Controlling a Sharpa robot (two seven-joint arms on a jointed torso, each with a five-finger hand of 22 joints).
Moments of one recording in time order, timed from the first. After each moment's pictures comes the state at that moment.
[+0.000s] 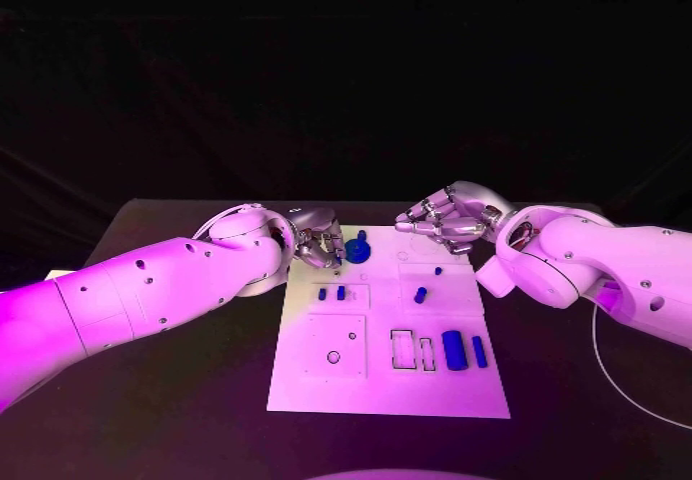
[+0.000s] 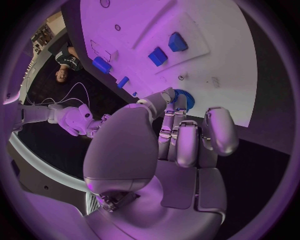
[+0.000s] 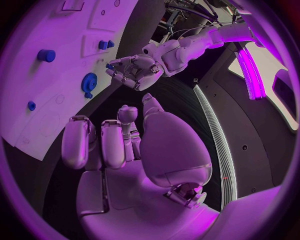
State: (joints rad) left arm 1.22 -0.59 0.01 1.33 -1.39 -0.07 -0.17; left_hand 1.41 -0.14 0.56 -0.07 0.11 1.14 0.14 0.12 0.08 1.26 0.06 0.13 0.10 1.47 -0.02 1.39 1.19 0.10 1.47 0.08 1.17 1.30; right arm 1.28 -0.94 -0.03 1.66 -0.71 -0.30 -0.05; right_hand 1.31 -0.01 -0.06 0.21 0.27 1.02 0.14 0.07 0.07 1.25 0.05 0.91 1.01 1.47 -0.02 1.33 1.26 0.06 1.35 0.09 1.38 1.22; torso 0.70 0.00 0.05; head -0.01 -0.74
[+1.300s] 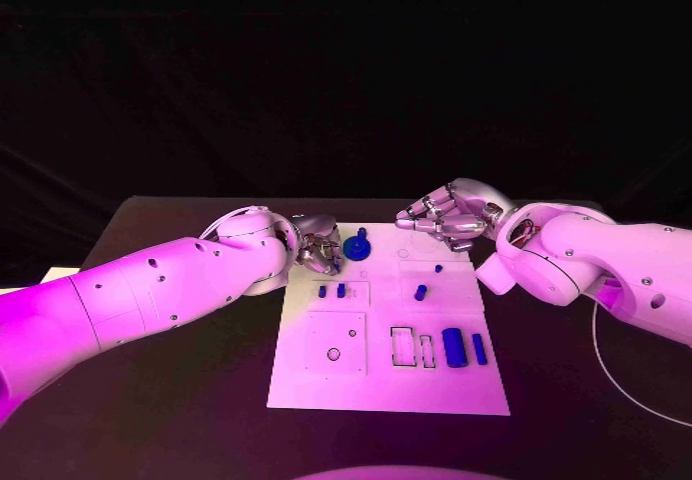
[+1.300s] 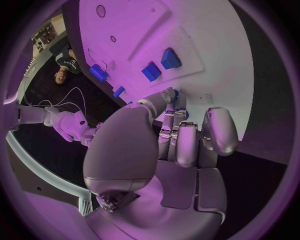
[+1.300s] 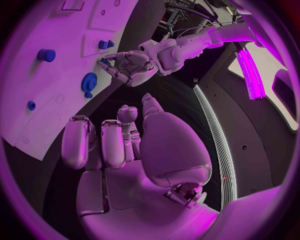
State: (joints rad) left arm 1.22 -0.56 -0.01 1.28 -1.39 -0.01 -0.19; left_hand 1.41 -0.14 0.57 -0.07 0.11 1.14 0.14 0.12 0.08 1.26 0.06 0.13 0.10 1.47 -0.02 1.39 1.19 0.10 1.47 0.08 1.17 1.30; right arm 1.28 -0.93 -0.03 1.66 -0.71 -0.30 -0.04; right_hand 1.31 -0.01 -0.06 0.21 0.27 1.02 0.14 0.07 0.07 1.25 0.05 0.91 1.01 1.47 -0.02 1.33 1.26 0.06 1.35 0.09 1.38 1.22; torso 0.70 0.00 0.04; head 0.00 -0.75
